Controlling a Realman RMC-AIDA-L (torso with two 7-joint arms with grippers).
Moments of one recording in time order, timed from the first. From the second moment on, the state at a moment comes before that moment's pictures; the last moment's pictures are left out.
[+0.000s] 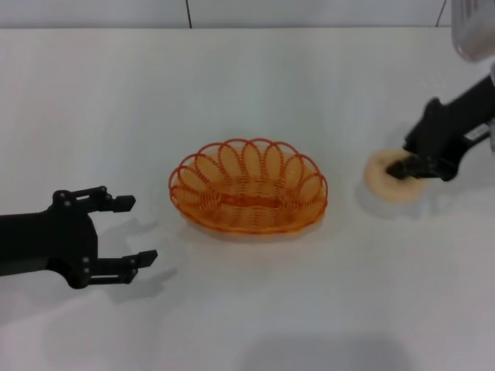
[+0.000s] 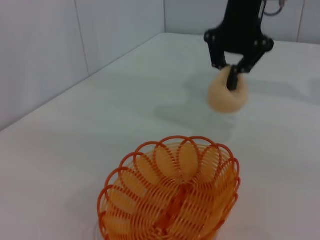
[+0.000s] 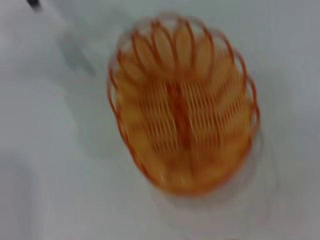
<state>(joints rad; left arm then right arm) -0.04 -2.08 1.10 1.38 1.91 1.57 -1.48 0.79 2.01 -1.16 -1.20 -2.45 -1.72 1.94</state>
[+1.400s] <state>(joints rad) -0.05 -2.08 1.11 1.43 1.95 1.60 -1.54 0.85 2.03 -1.62 -1.07 -2.03 -1.22 2.04</state>
